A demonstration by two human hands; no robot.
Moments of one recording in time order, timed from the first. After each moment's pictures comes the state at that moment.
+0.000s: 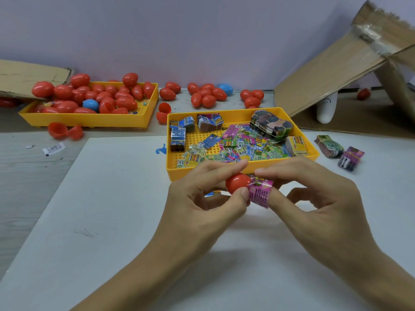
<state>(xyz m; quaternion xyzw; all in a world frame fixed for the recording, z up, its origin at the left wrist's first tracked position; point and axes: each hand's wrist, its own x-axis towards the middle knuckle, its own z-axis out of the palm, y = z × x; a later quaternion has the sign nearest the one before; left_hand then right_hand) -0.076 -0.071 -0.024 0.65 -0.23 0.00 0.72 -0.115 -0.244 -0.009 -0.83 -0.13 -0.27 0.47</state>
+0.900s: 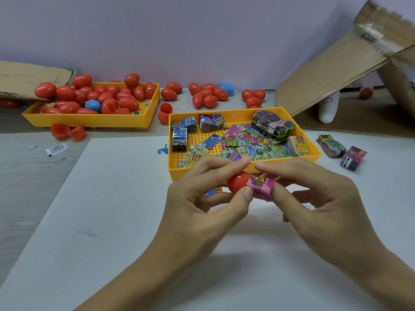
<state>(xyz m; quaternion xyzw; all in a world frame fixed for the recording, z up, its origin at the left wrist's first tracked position) -0.077 -0.070 -0.024 0.64 -0.26 0.03 0.72 -0.114 -0.245 -0.007 -0.83 -0.12 -0.23 0.49</state>
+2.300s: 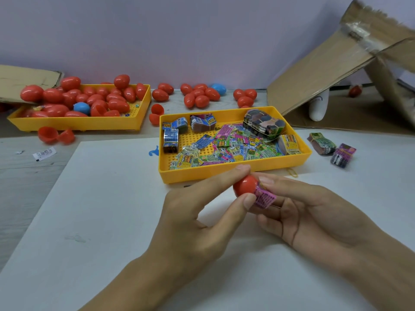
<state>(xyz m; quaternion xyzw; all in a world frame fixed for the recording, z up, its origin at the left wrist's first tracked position) -0.083 -0.071 -0.020 0.75 -0.33 0.15 0.56 -0.114 -0.247 0.008 -0.45 0.13 0.18 0.86</state>
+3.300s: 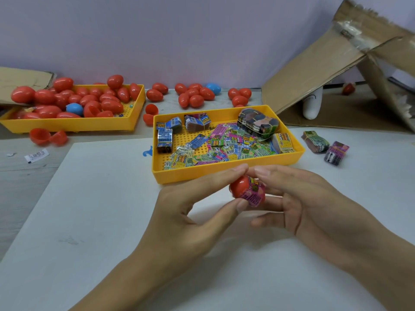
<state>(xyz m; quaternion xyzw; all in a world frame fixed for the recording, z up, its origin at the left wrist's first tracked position) -0.076 -0.069 -0.024 0.72 -0.34 0.08 0.60 -0.114 -0.251 0.014 -0.58 0.08 0.13 0.80</state>
